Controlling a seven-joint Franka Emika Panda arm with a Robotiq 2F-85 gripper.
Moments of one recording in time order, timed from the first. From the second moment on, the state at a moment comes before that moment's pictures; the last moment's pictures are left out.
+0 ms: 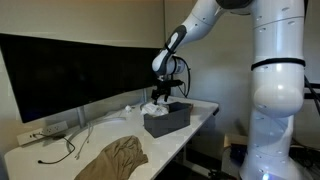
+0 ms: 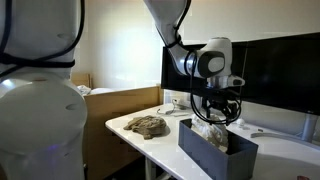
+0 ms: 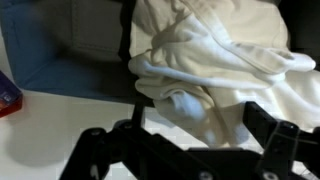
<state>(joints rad) -0.21 0.10 -0.21 -2.29 0.11 2.58 -0.14</state>
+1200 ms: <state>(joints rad) -0.21 0.13 -0.20 -2.27 0.05 2.52 -0.18</state>
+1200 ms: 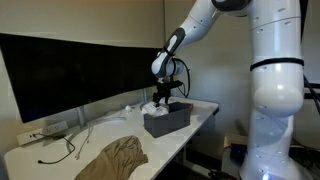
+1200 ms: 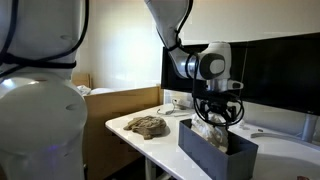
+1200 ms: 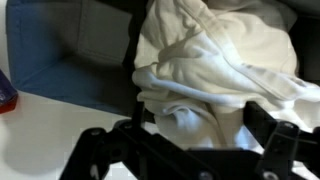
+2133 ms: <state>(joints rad) -0.14 0.19 -0.14 -2.19 0.01 2.41 -0.17</state>
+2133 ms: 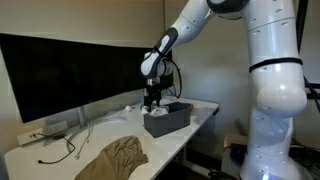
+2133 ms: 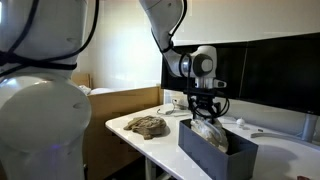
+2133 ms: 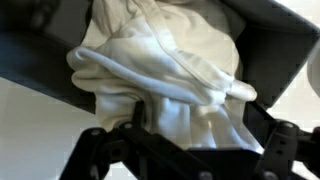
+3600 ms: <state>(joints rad) -0.14 0.23 -0.14 -2.13 0.01 2.46 -0.17</state>
